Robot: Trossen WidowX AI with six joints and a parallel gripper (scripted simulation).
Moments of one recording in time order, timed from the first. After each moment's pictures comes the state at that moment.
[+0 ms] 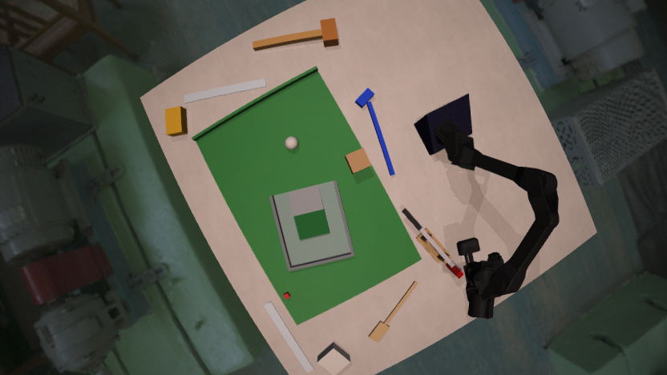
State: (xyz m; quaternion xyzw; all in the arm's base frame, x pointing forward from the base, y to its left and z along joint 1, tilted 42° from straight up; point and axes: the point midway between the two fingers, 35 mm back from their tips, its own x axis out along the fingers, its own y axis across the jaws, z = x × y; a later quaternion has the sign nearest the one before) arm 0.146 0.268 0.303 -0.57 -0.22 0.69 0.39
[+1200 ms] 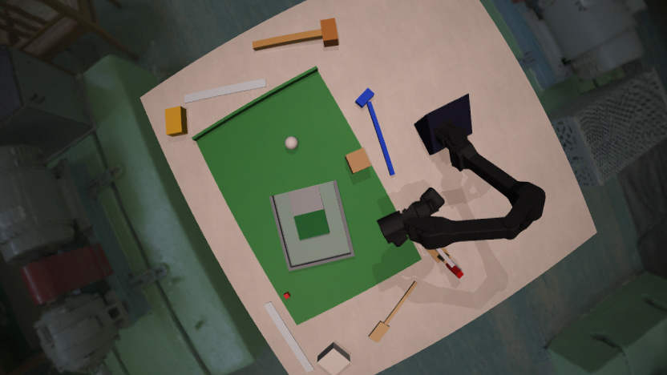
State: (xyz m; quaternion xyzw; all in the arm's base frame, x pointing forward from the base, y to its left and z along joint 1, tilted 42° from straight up) arm 0.227 0.113 0.139 -0.29 0.13 0.69 0.65
